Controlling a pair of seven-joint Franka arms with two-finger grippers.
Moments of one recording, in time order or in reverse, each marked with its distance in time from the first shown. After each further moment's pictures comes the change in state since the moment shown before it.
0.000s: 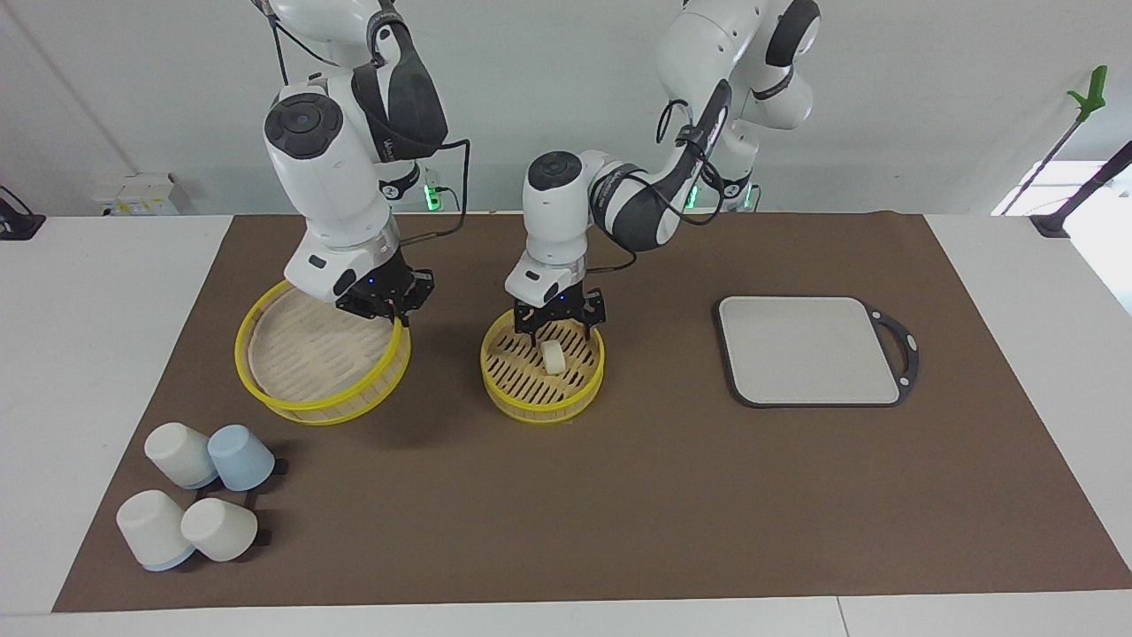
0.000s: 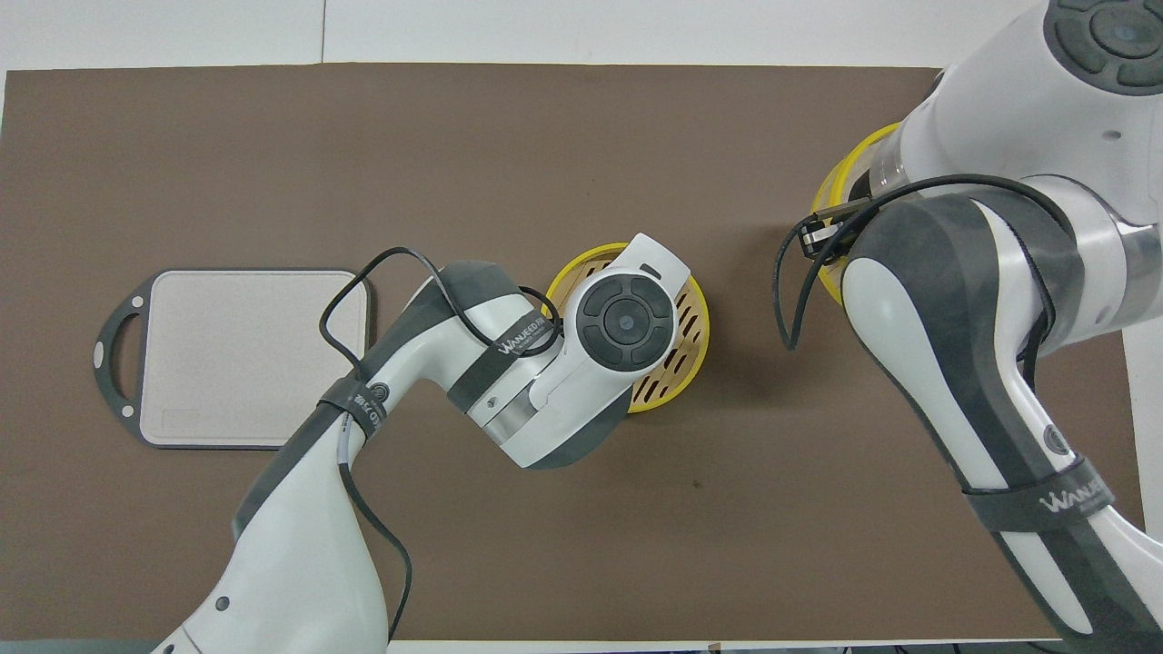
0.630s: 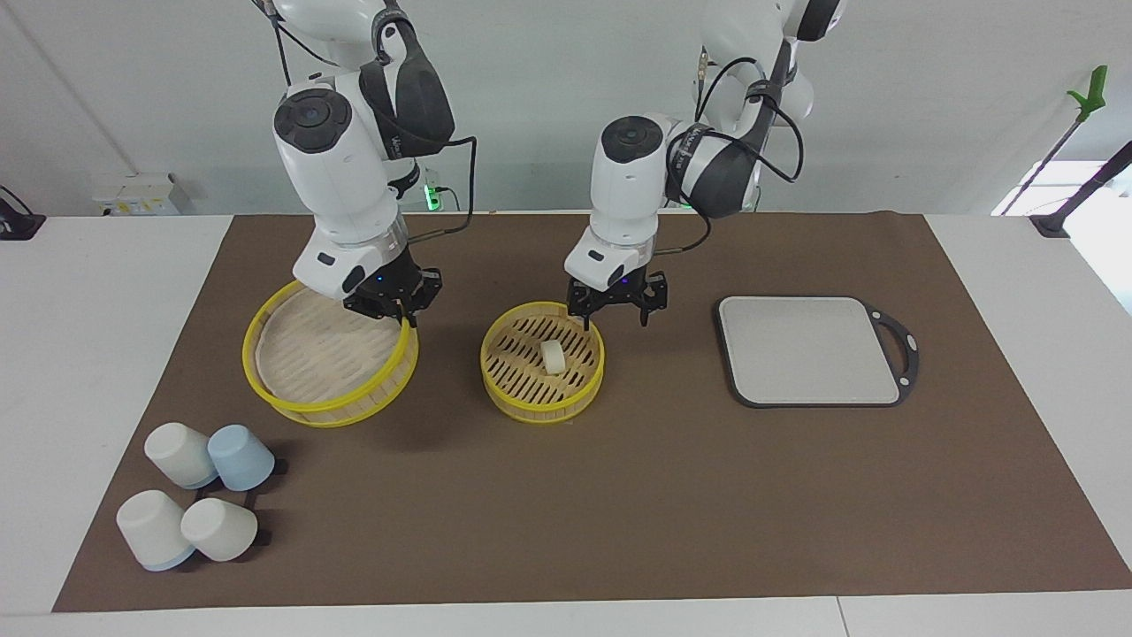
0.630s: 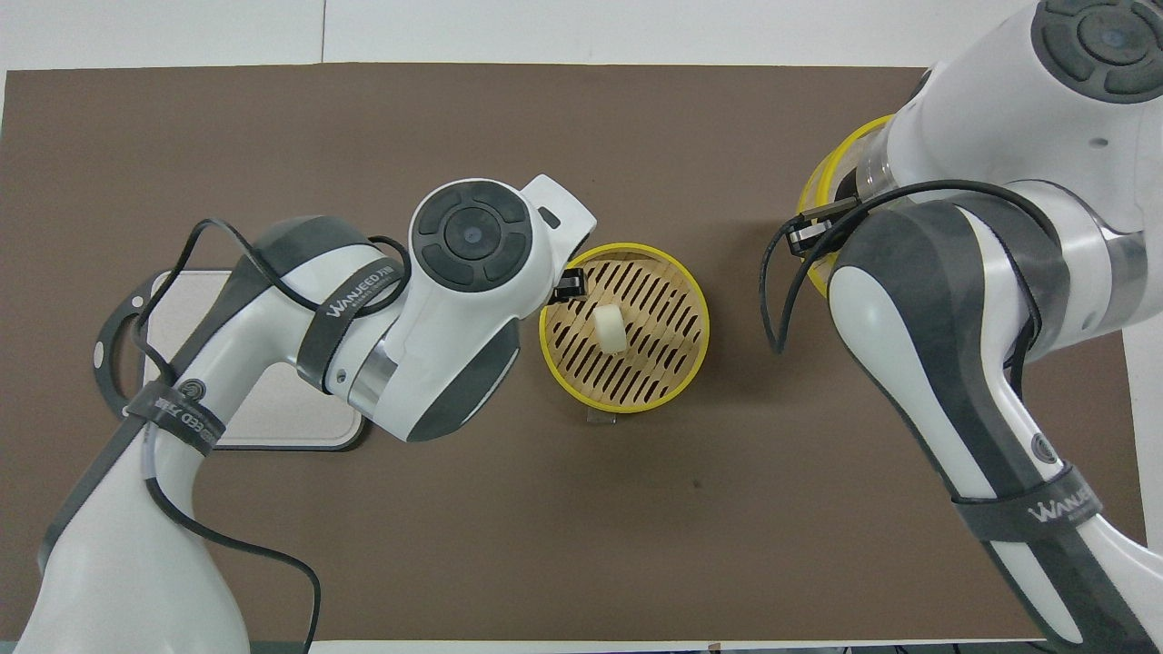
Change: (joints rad) left arm 0.159 -0.117 0.003 -0.001 -0.101 -0.152 0.285; right arm 0.014 -0.001 0.014 0.000 0.006 0.034 0.014
